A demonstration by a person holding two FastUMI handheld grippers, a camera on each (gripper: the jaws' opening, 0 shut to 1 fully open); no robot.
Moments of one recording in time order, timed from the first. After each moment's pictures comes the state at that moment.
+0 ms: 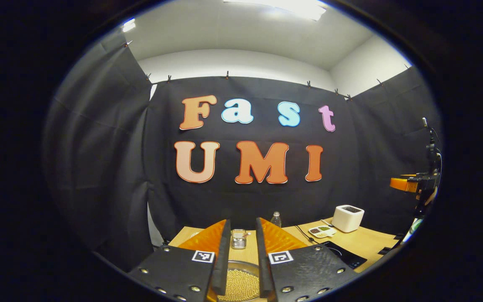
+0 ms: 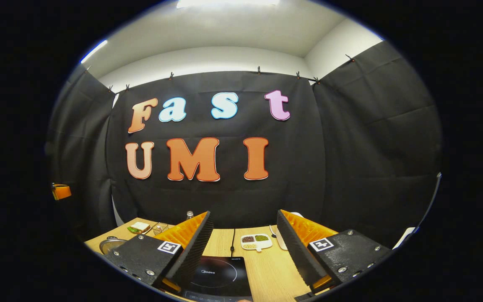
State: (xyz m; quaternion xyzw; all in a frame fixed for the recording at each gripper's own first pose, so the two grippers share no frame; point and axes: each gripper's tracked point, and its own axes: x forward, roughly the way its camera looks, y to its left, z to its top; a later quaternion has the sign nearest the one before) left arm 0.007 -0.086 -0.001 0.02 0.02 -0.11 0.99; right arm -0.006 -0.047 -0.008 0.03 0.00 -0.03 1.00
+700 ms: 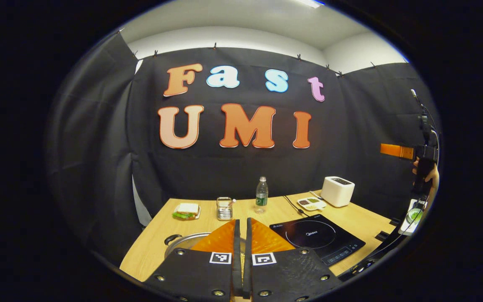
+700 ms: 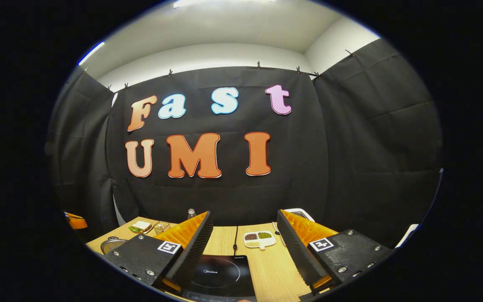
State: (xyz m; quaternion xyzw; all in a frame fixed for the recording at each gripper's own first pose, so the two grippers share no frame) left arm -0.014 -0.117 -0.111 0.01 0.14 -0.16 0.98; right arm 0.007 -0.040 -0.020 0.03 0.02 -0.02 1.00
